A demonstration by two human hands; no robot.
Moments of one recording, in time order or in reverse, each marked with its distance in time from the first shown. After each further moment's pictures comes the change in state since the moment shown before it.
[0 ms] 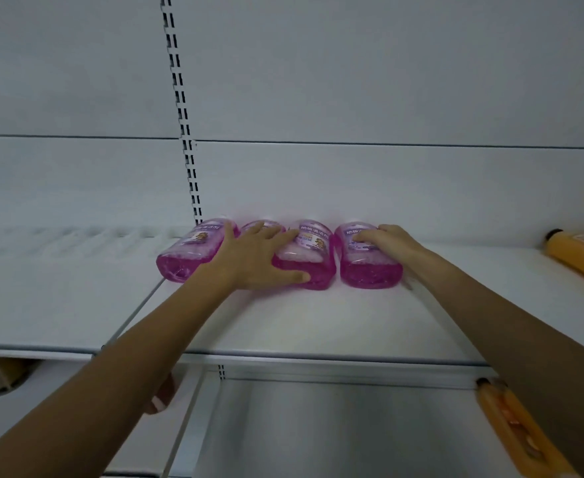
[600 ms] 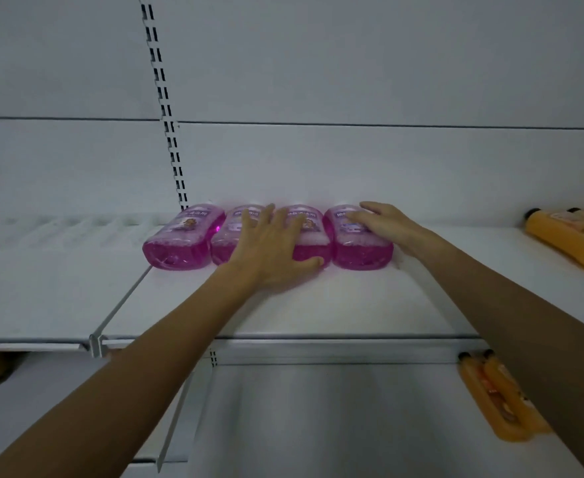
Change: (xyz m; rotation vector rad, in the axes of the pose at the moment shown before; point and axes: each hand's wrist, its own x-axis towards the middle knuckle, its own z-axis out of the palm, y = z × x) left_hand -0.007 0.042 0.004 0.012 0.145 0.037; right_hand -0.009 -0.003 -0.008 -0.132 -0.002 -0.115
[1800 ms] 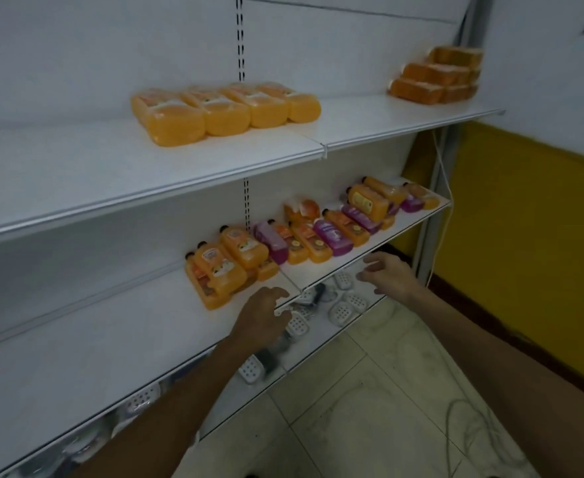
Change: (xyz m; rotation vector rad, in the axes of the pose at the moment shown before) left_hand -0.088 0.533 0.182 -0.877 -0.560 0.272; right_hand -0.367 0.413 -0.313 0.008 0.406 0.665
